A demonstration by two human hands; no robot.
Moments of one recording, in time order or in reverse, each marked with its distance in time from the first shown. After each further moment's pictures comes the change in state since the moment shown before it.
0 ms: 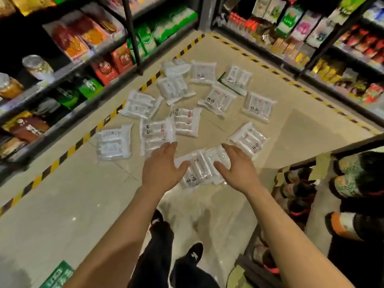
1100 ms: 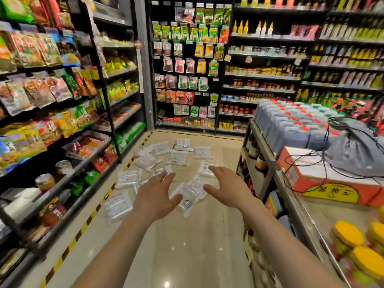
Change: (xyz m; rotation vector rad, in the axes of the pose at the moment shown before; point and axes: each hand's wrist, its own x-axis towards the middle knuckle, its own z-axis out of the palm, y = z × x) left_hand -0.629 -0.199 -0.205 0.345 0.145 0.688; right_hand -0.692 -0.342 0.071 -0.182 0.452 0.106
